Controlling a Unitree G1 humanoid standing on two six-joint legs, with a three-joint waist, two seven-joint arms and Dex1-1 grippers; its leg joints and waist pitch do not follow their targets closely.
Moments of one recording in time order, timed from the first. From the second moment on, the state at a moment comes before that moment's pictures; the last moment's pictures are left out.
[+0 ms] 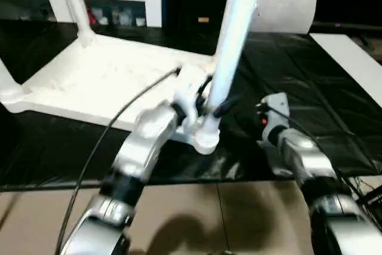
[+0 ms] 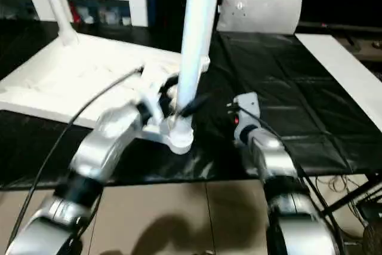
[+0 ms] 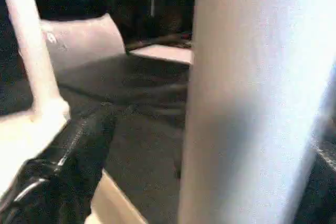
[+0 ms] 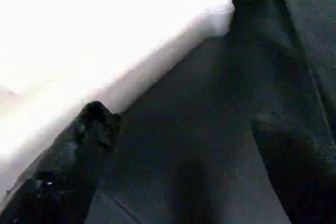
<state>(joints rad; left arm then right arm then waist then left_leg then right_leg) -0.51 0.10 -0.18 0.31 -0.16 0.09 -0.62 -0.51 -0.22 -0.09 0.57 0.18 0.15 0.47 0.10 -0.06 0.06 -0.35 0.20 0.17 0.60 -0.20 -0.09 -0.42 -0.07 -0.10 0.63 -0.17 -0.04</state>
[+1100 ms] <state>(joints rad) 0.12 0.11 0.11 -0.54 -0.08 0.48 -0.10 -0.02 -0.17 -0.03 -0.44 0.16 0.66 0.14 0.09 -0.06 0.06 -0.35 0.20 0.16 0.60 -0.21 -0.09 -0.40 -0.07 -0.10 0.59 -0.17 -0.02</state>
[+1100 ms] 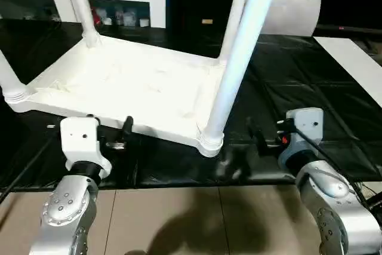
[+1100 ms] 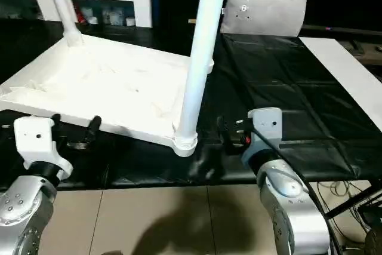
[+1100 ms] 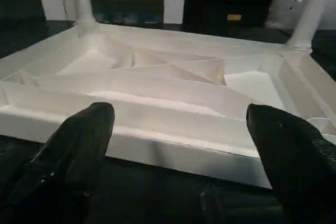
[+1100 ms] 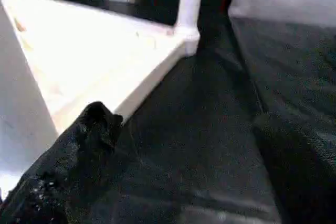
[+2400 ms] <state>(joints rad) 0.11 0.19 0.12 -0.50 -0.12 0.51 -0.18 -0.02 -0.19 0.01 -0.32 0.16 0.59 0.19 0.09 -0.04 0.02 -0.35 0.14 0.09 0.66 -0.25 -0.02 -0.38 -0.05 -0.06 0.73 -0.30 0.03</state>
